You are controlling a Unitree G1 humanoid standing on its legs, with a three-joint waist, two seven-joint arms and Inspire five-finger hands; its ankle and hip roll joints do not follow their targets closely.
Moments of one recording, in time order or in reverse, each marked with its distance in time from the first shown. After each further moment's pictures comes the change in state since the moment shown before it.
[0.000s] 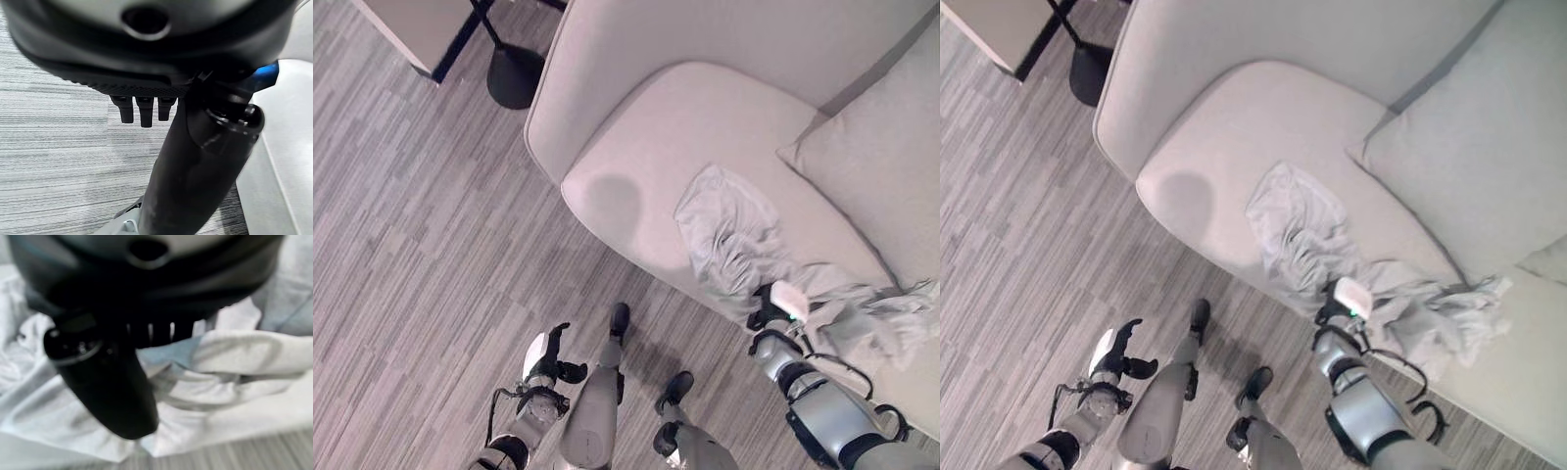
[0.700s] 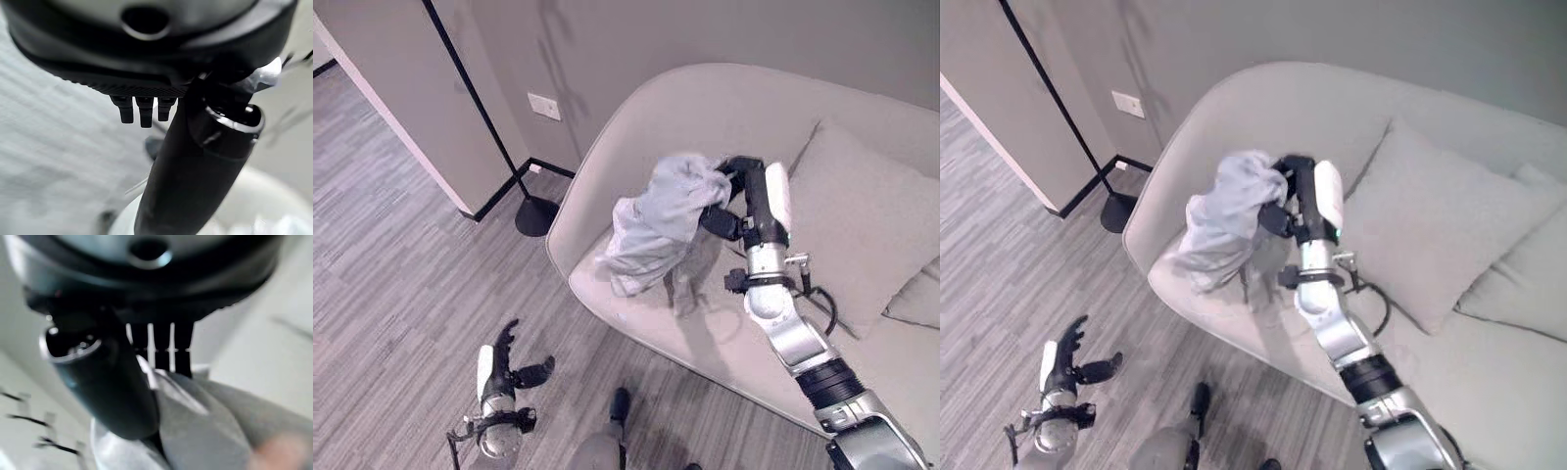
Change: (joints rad) left arm 0.354 0.092 0.363 -0.643 -0.072 -0.012 0.017; right arm 0.124 -0.211 -0.183 -1.344 0.018 -0.052 0.041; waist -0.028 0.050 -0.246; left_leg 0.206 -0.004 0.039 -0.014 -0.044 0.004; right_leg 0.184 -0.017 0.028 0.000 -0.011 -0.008
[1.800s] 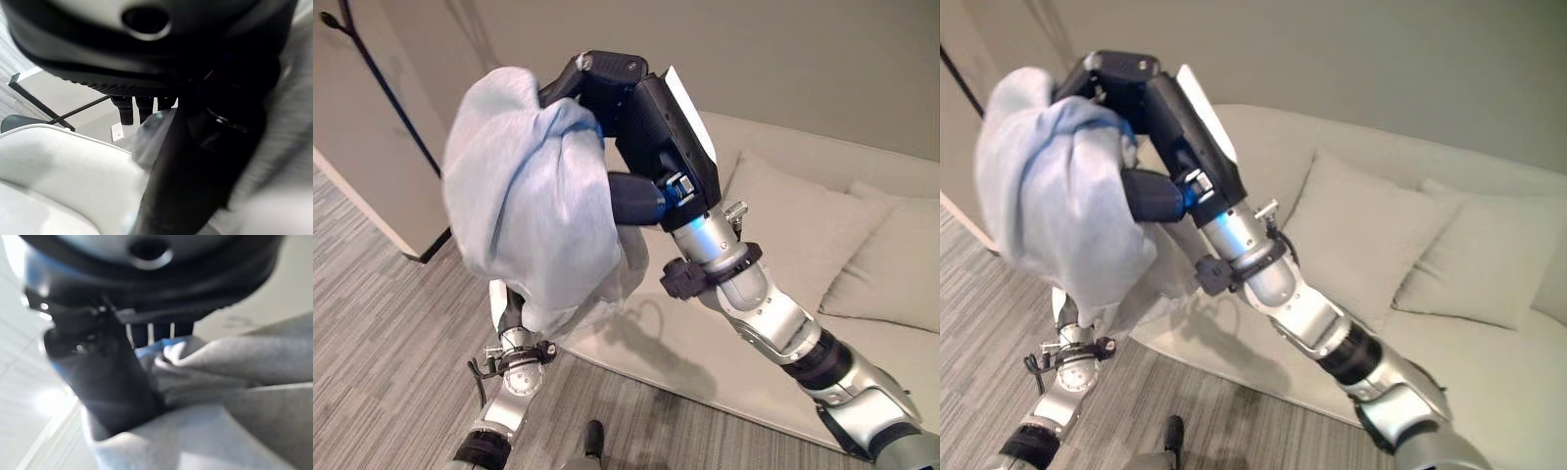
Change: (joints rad) left arm -0.301 -0.002 -0.100 0.049 0.079 -0.005 0.171; right arm -0.233 -0.054 0.335 -0.387 0.657 -0.217 0.312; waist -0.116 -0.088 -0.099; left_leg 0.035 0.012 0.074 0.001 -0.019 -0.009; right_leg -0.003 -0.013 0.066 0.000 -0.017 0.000
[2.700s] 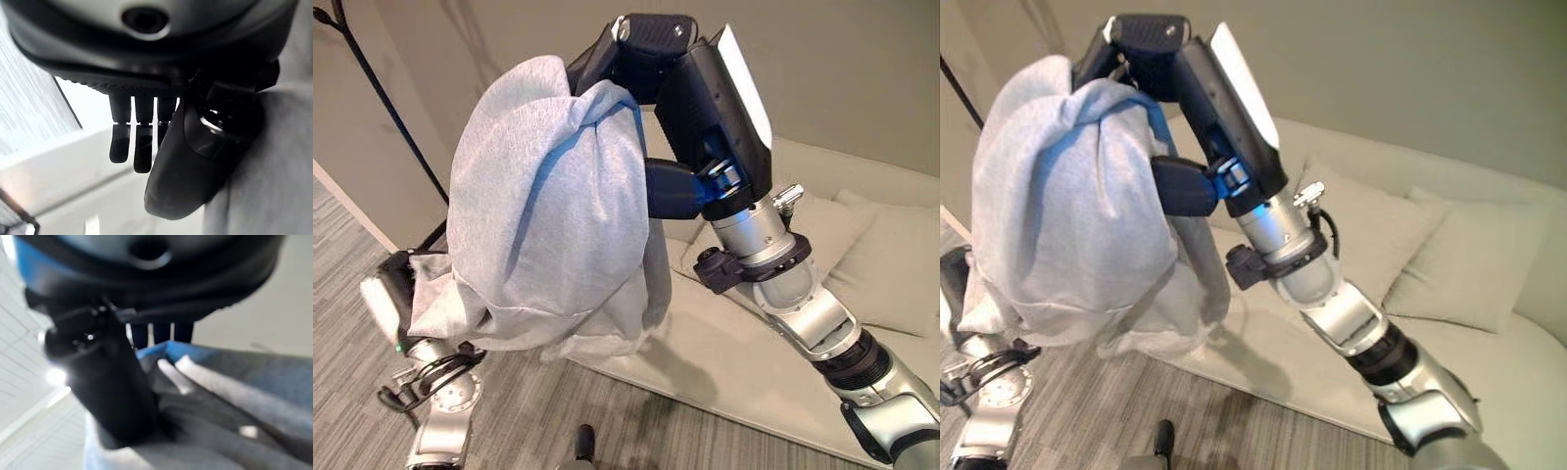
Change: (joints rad) left arm 0.305 0.066 0.369 -0.396 -0.024 0.009 0.077; right arm 0.038 -0.032 -0.141 0.013 -0.269 0.031 -0.028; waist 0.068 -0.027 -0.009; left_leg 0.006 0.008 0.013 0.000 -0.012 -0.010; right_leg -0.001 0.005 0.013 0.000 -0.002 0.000
